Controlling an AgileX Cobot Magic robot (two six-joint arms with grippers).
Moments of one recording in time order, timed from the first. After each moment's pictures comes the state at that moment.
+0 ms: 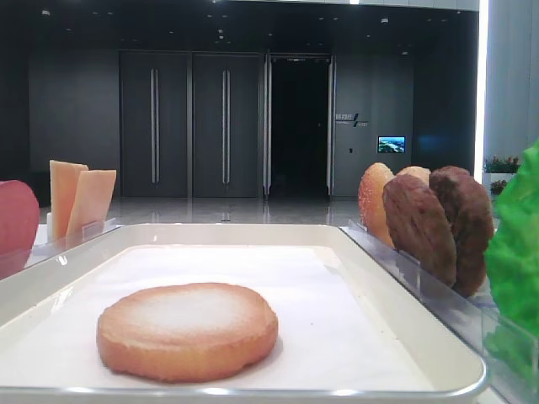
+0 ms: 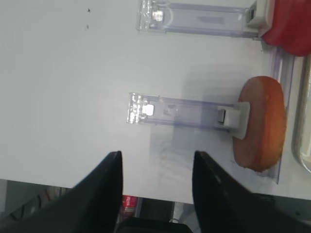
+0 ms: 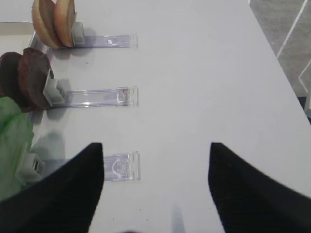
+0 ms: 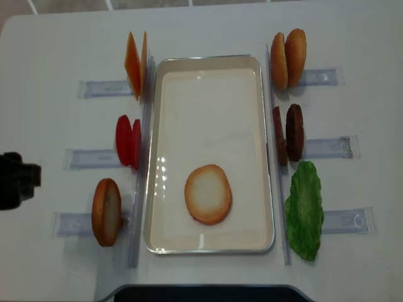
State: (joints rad) left arm -0.20 0.86 -0.77 0.22 1.20 -0.36; right arm -0.04 -0.01 -0.50 0.05 1.14 -0.07
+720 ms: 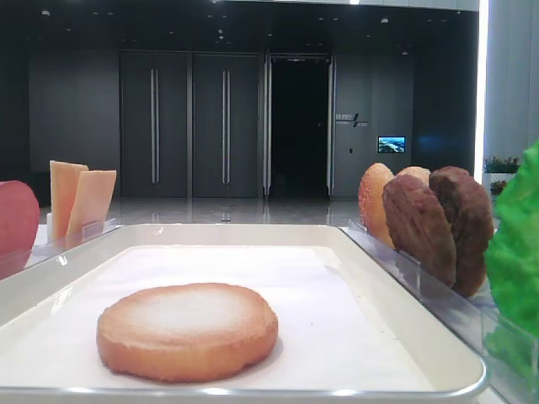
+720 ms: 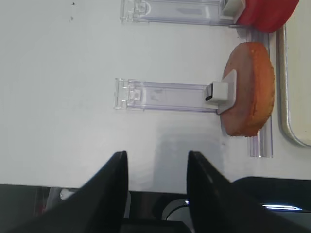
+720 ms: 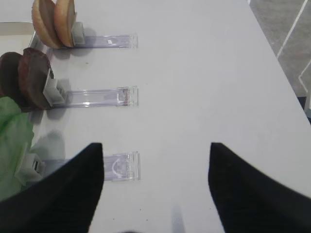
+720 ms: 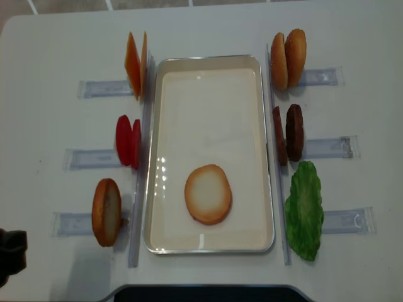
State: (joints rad) left arm -0.20 0.44 -0.54 0.16 1.18 -0.30; right arm -0.04 -0.01 -0.50 0.05 1.14 -0.07
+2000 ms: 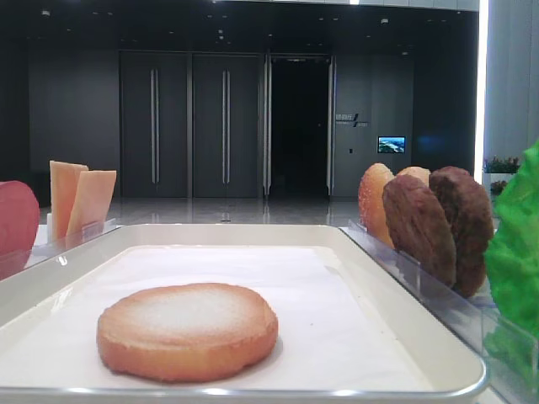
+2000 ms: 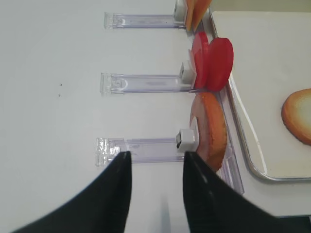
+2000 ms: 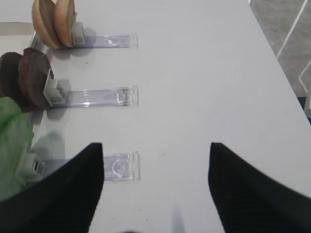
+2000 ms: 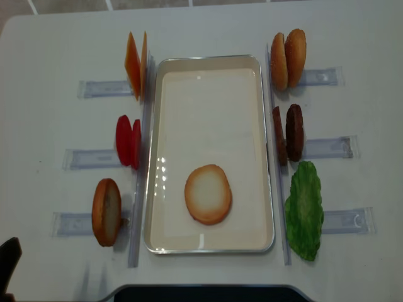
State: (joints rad) left arm -0.03 0.05 -0.48 -0.01 1.11 -0.03; right arm -0.04 -0.01 -0.50 0.05 1.14 -0.07
